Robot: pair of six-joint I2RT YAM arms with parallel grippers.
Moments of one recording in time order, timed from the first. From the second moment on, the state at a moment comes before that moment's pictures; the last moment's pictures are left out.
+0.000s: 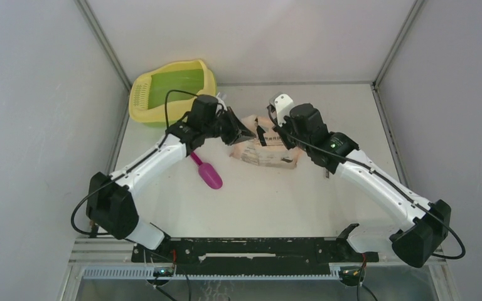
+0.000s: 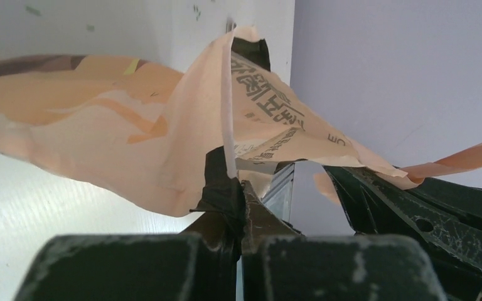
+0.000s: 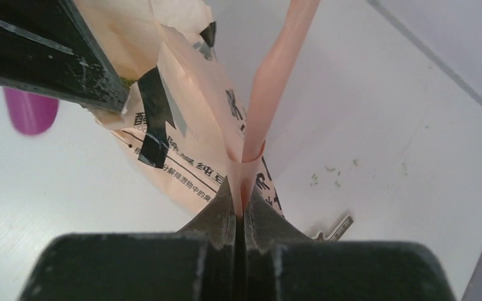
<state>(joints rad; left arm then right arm) -0.58 1.46 1.18 -0.27 0.39 -1.04 0.71 1.24 1.21 -0.56 0.16 -0.16</state>
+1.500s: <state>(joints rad) -0.75 1.28 0.66 -0.15 0.29 -1.01 0.91 1.03 0.81 -0.47 0.26 0.09</state>
